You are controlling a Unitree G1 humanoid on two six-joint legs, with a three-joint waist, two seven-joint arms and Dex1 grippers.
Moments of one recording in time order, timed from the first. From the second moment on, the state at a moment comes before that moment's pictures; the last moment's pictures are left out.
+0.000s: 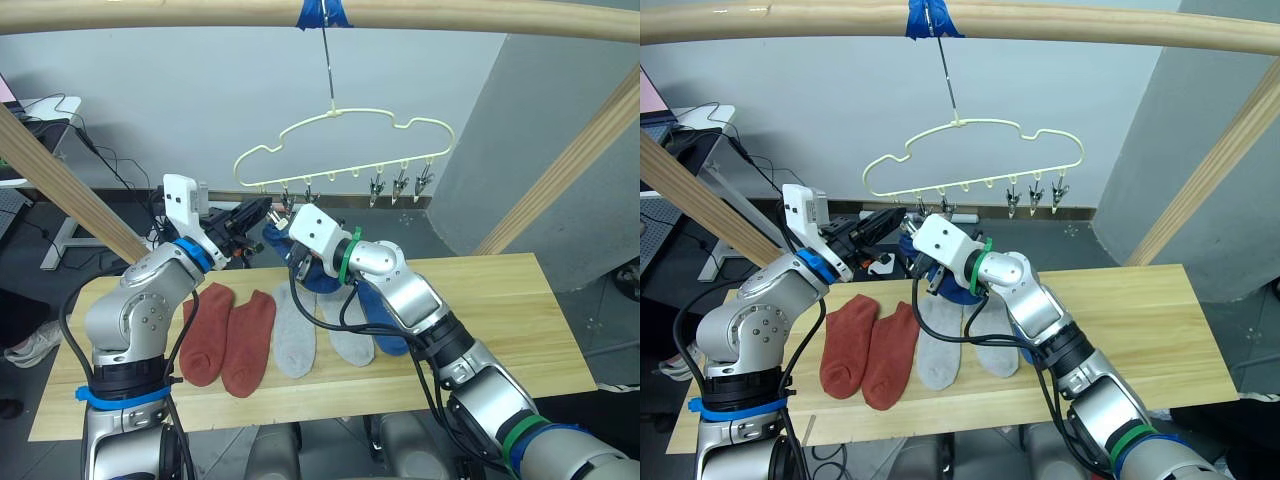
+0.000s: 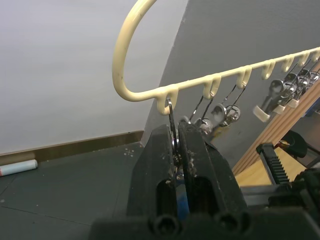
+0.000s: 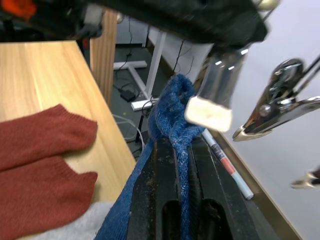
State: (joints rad) left arm -0.44 0.45 0.27 -0.16 -0.70 0.72 -0.49; right arm -0.76 -0.01 0.41 0.22 -0.13 0.30 0.55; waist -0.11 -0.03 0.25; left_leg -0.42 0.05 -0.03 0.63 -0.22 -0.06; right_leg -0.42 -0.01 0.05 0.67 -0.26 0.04
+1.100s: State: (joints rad) left arm -0.36 0.49 0.26 -0.20 -0.65 0.68 -0.51; right arm -0.75 0.04 0.38 0.23 -0.06 0.32 0.58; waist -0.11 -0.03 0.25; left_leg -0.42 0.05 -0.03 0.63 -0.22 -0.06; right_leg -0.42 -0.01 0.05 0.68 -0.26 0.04
